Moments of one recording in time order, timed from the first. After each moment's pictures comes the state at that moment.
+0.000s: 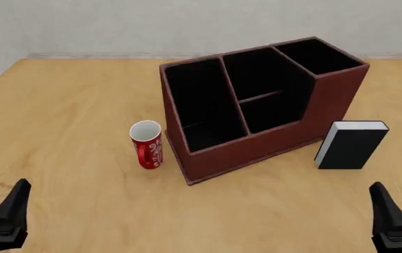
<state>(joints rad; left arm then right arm) 0.01 0.06 -0.06 0.05 0.01 0.00 0.01 0.00 0.00 0.00</state>
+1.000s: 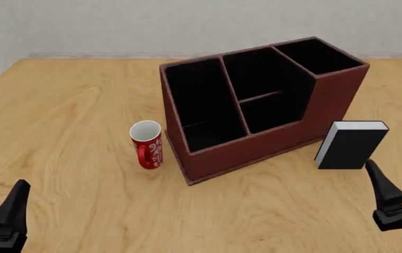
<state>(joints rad) -0.01 0.00 -0.03 0.00 0.02 0.07 0.27 -0.24 0.07 -0.39</state>
